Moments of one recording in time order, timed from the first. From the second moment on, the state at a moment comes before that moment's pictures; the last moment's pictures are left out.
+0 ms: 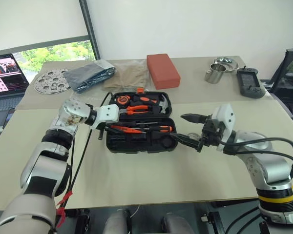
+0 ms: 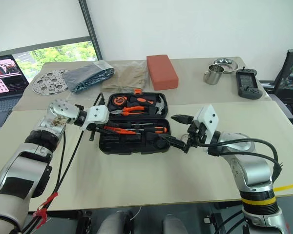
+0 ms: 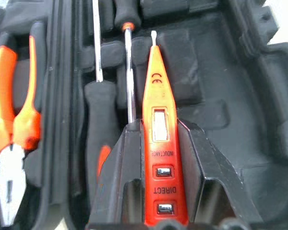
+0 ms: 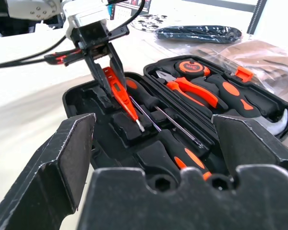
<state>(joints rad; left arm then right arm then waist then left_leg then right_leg) -1.01 0.58 -0.32 0.97 0.09 -0.35 -1.41 -0.30 -0.60 -0.06 -0.33 0.48 0.49 0.88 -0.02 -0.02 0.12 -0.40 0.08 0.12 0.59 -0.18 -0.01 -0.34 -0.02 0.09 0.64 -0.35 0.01</state>
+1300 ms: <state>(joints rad) -0.69 0.47 -0.09 0.49 -0.15 0.01 -1.20 -0.29 -0.62 -0.05 -0.34 0.49 0.49 0.89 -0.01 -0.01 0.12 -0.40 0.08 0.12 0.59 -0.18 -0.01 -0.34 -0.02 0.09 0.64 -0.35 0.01</state>
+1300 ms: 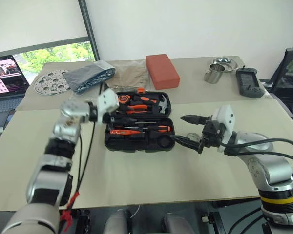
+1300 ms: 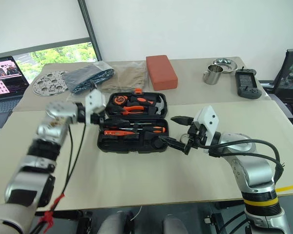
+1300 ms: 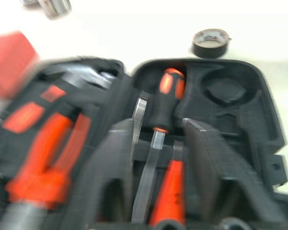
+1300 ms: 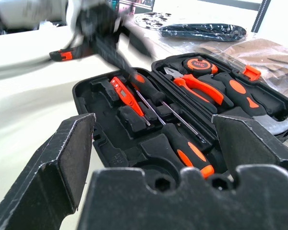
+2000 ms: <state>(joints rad) -0.65 0.46 -0.12 0.65 -0.07 -0.09 -1.02 -0.29 -0.63 -0.05 -0.36 0.49 0.49 0.88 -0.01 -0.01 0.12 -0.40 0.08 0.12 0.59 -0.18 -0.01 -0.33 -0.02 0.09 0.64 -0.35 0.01</state>
